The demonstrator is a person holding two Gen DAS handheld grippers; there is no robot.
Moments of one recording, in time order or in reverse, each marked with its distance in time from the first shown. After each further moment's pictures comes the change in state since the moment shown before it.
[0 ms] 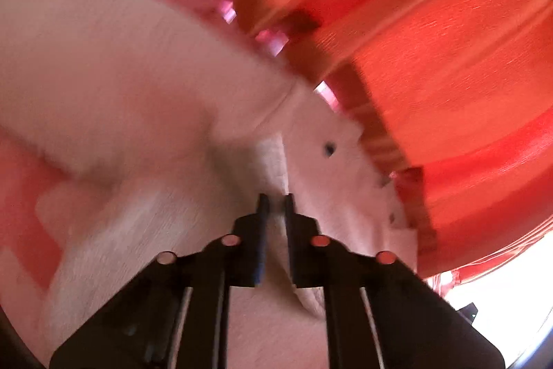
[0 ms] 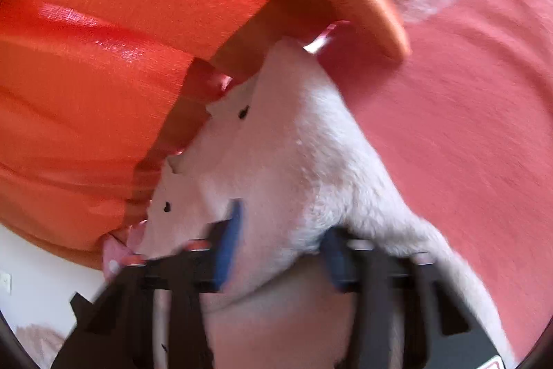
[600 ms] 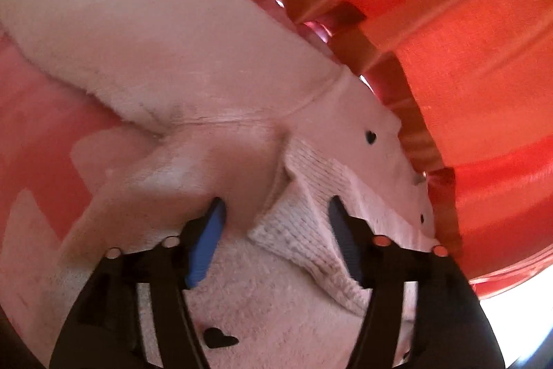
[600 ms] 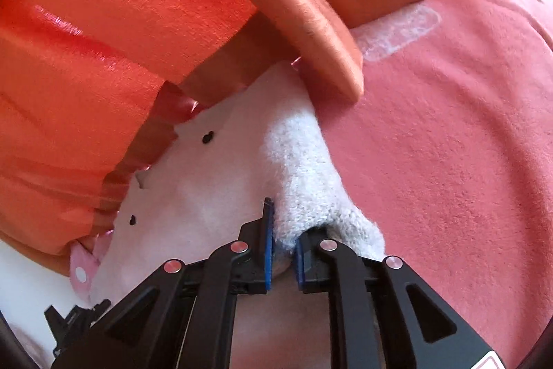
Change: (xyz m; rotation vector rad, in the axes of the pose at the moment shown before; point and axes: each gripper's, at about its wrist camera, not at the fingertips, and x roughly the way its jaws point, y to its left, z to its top) left arm -0.004 0.017 -0.026 -0.099 0.049 0.162; right arm -0.012 -0.011 0.007 -0.021 -0.071 -0.149
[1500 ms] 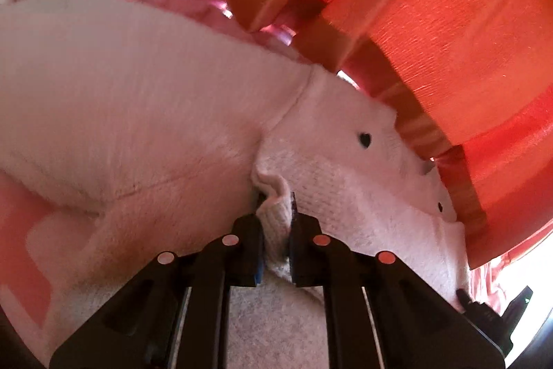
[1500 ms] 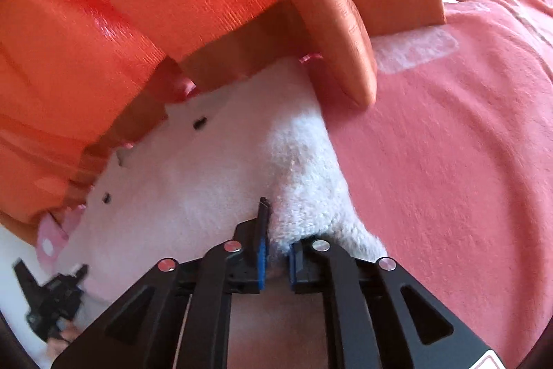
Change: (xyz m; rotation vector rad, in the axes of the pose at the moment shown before) left arm 0.032 -0.021 0.004 0.227 -0.068 0.001; right arm 0.012 0.009 -0.008 -0.125 0.031 -0.111
